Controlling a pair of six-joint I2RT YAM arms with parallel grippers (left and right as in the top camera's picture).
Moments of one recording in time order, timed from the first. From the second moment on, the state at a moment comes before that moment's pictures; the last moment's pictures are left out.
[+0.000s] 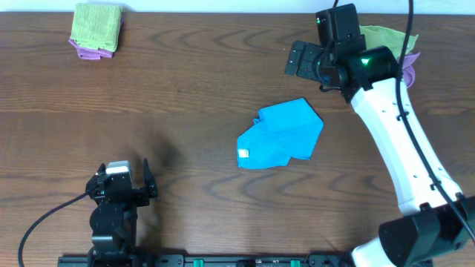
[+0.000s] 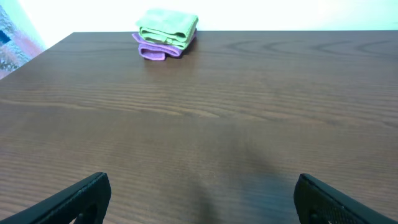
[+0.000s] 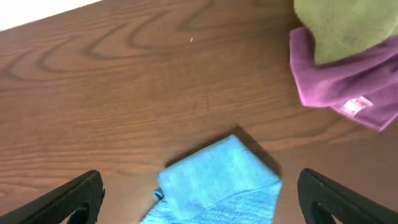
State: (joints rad) left arm -0.01 0.01 0.13 -0.42 -0.14 0.01; right arm 0.30 1.71 1.71 -0.95 0.13 0.50
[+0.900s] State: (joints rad) left arm -0.01 0.01 0.13 -0.42 -0.14 0.01; right arm 0.55 1.96 1.41 -0.81 0.15 -0.02
